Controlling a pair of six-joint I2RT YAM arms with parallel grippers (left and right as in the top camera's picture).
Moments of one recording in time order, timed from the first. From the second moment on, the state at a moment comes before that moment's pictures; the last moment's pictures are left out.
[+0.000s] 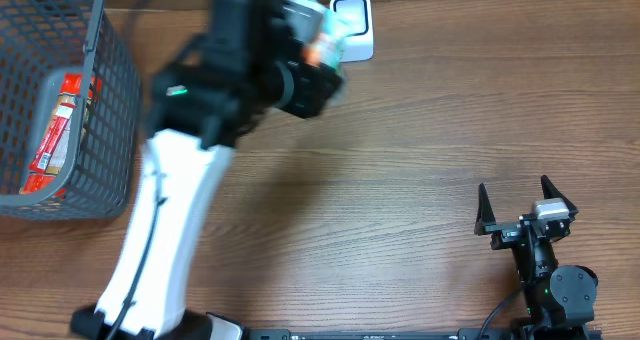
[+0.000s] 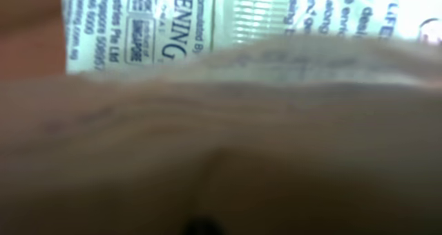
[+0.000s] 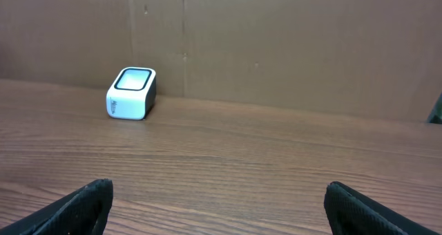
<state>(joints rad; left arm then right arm) -0.37 1.61 1.91 -1.17 0.21 -0.01 0.10 0.01 0.02 -0.03 -0.02 -0.06</state>
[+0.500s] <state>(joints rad) -0.69 1.92 1.64 -0.82 0.17 -0.13 0.10 0.01 0.02 -0.03 -0.02 -0.06</state>
